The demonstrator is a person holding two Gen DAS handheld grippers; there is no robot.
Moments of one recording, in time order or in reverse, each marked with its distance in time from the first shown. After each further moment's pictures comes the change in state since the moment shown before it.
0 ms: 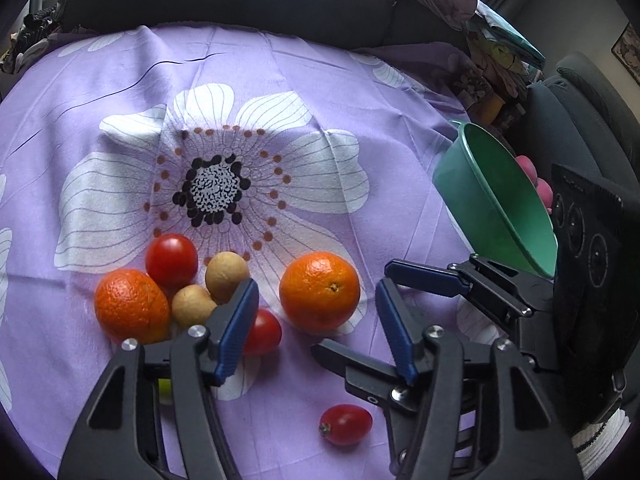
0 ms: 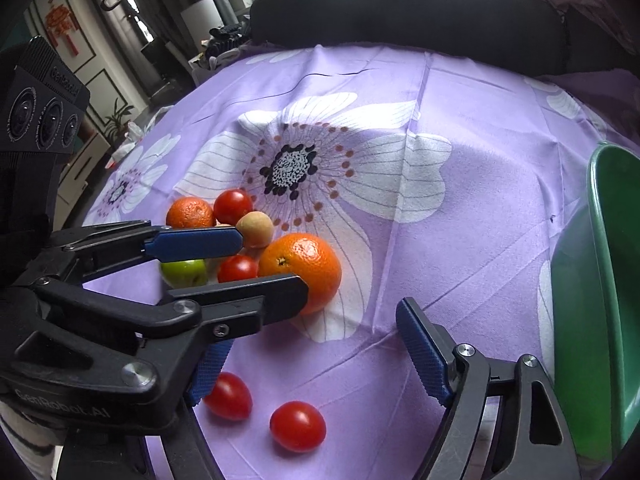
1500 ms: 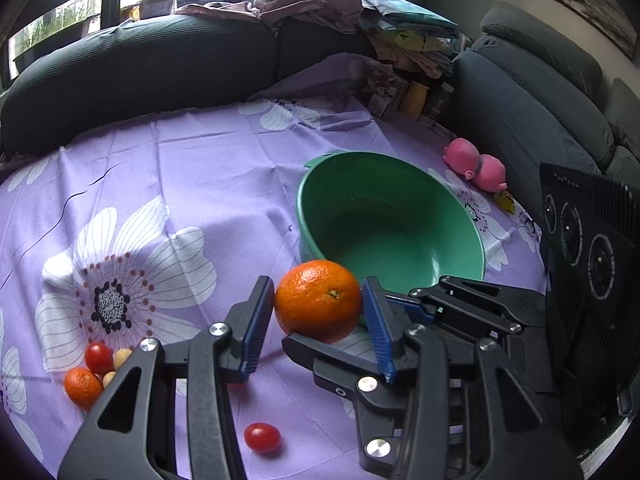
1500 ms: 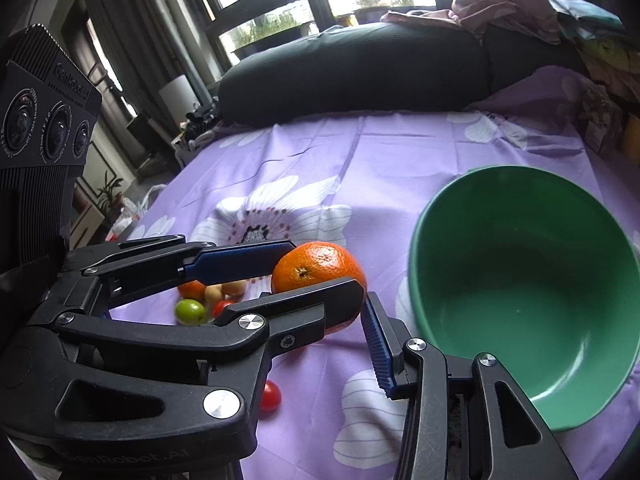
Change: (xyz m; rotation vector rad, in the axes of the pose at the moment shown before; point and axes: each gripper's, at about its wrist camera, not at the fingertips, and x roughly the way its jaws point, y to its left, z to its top) left arm 0.001 -0.135 0.039 0.300 -0.102 -0.039; right arm -0.103 -0.047 -0.013 0.157 -0.237 -0.048
